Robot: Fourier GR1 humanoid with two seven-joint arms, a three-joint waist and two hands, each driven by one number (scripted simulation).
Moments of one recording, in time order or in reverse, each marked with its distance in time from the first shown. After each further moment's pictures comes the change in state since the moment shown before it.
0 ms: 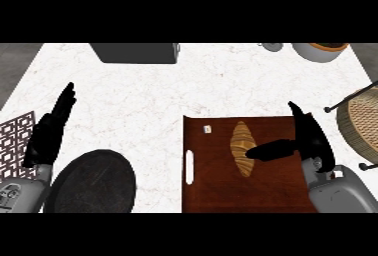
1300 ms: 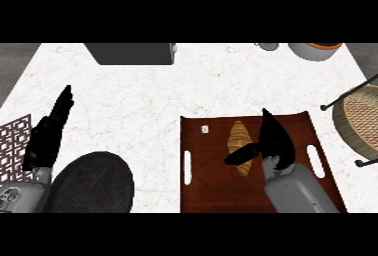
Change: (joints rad) left arm 0.025 -0.033 0.040 -0.011 -0.038 -0.014 0.003; right arm -0.023 0.235 0.012 0.167 0.271 0.129 -0.005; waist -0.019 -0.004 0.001
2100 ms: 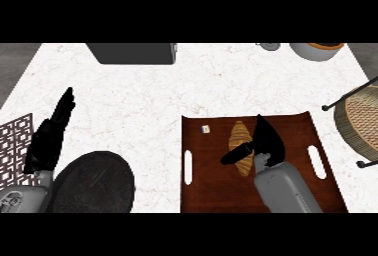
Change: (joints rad) left arm 0.023 -0.030 0.018 -0.027 -0.033 -0.018 -0.003; right arm 0.009 0.130 -0.124 0.147 0.080 0.043 -0.069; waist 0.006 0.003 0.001
